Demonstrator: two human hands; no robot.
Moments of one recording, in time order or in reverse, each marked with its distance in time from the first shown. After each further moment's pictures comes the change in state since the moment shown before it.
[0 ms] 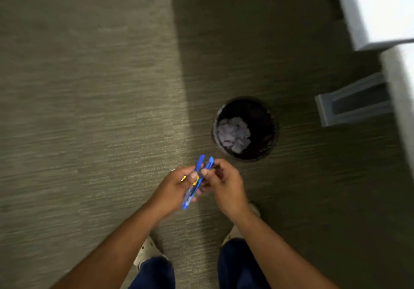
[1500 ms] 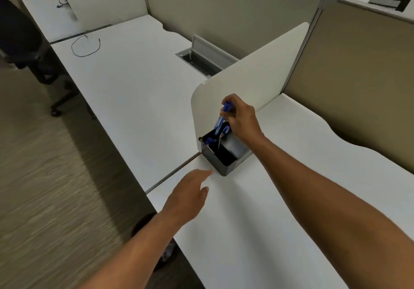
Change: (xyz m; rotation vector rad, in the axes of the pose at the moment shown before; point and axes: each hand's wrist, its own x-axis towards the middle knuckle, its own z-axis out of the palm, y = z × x) left_hand -0.006 0.393 0.456 1.177 -0.107 0.649; right_hand -0.090 -0.420 -0.568 -0.405 0.690 -0.632
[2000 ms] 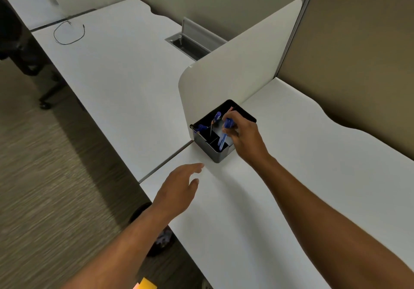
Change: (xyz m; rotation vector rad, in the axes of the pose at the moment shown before) left_hand -0.010 -0.002 0.006 -0.021 0.005 -0.015; right_hand -0.079 0.042 -0.003 -0.102 -0.059 -0.018
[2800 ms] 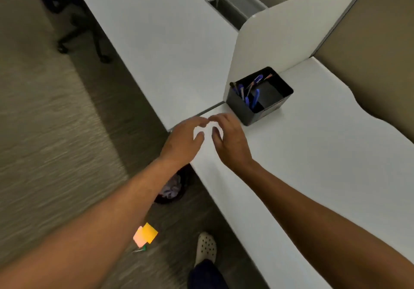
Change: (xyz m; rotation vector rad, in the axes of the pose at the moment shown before) left_hand -0.058 -0.054 -0.042 -0.191 0.238 -0.015; right_hand -0.111 -0.086 0.132 -0.130 -0.026 -0.139
